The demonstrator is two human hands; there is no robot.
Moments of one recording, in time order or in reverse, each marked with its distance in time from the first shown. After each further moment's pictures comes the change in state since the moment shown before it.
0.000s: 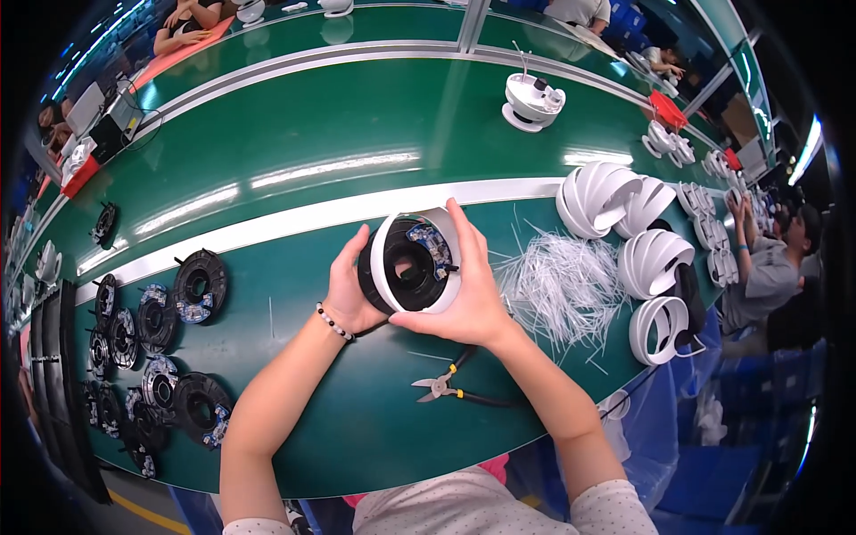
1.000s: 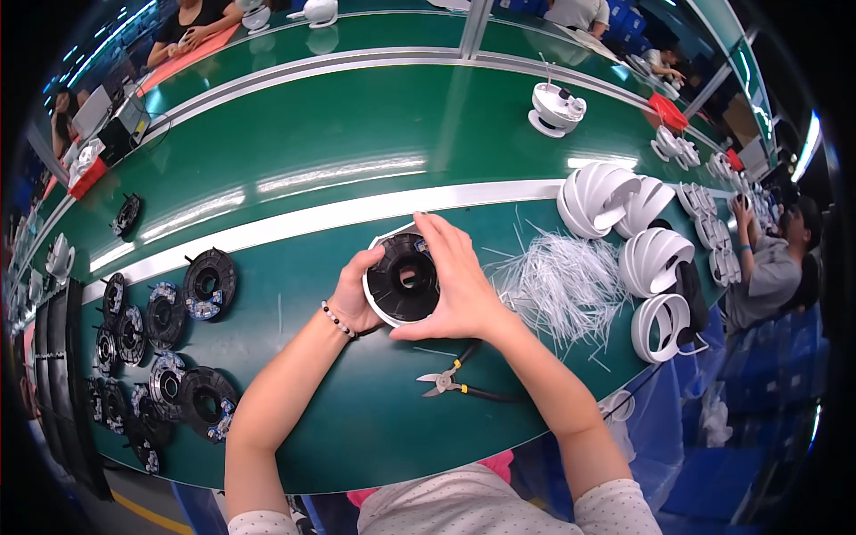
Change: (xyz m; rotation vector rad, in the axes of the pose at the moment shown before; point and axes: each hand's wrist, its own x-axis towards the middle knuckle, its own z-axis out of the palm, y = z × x) left_hand -0.004 -0.003 -0.016 0.166 -0.064 0.013; right_hand 0.006 0.000 0.001 -0.208 -0.220 -0.130
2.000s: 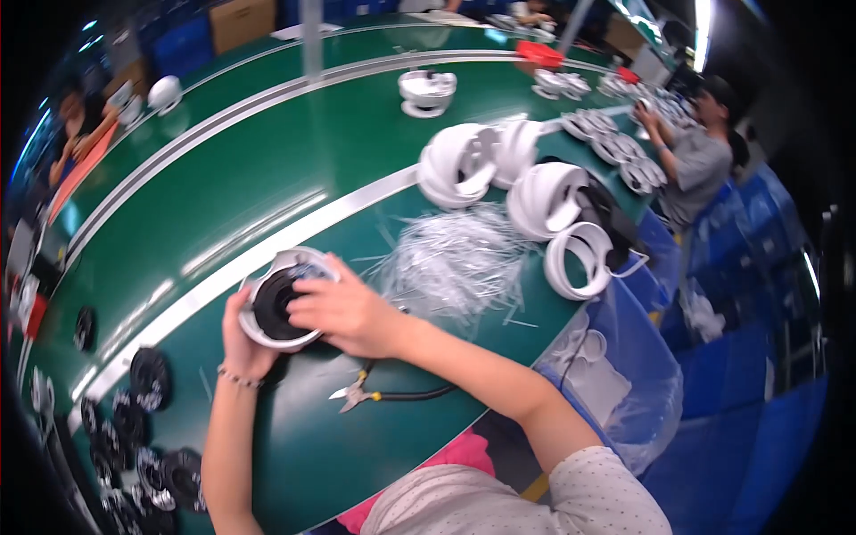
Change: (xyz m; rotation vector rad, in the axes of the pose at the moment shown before) left_hand 0.000 0.005 0.024 0.174 0.263 -0.052; right_hand -0.039 0.029 0.000 -0.051 0.269 -0.424
